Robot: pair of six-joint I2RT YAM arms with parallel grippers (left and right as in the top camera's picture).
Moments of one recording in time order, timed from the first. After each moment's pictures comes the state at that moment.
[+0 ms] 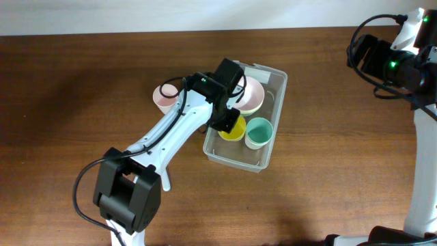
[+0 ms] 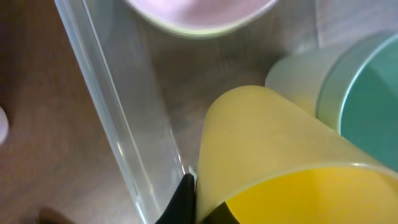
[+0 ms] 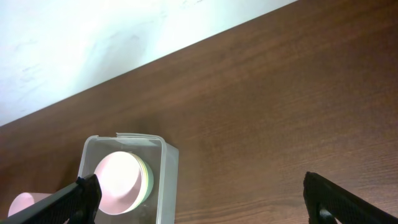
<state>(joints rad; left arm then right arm) -0.58 1.99 1.71 -1.06 0.04 -0.05 -0.22 1.55 1.80 -1.03 -0.20 0.22</state>
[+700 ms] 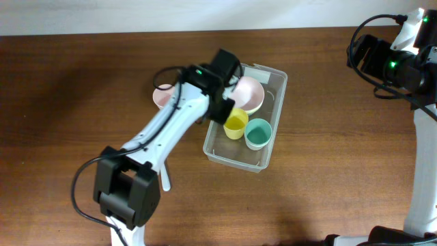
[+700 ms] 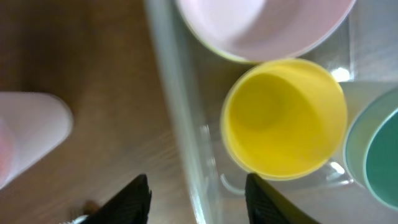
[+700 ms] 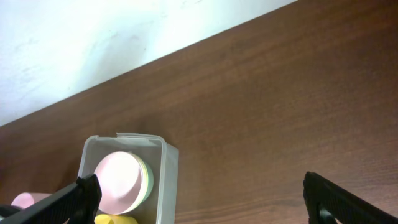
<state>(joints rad) -0.54 2.01 1.82 -1.12 -0.04 -0.05 -0.22 1.55 1.80 -1.03 -0.20 0.22</state>
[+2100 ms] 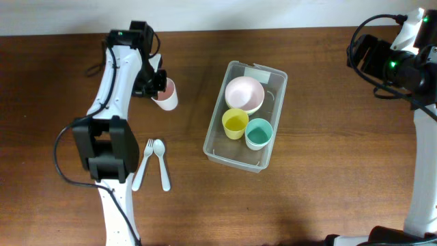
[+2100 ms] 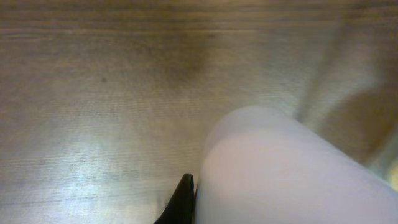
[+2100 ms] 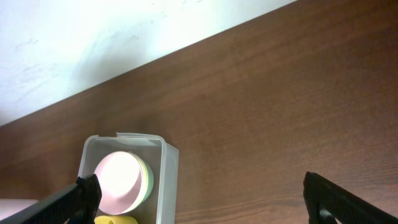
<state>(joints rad) -0.10 2.33 2.25 -1.45 0.05 -0.06 -0.22 1.55 1.80 -1.03 -0.20 0.22</state>
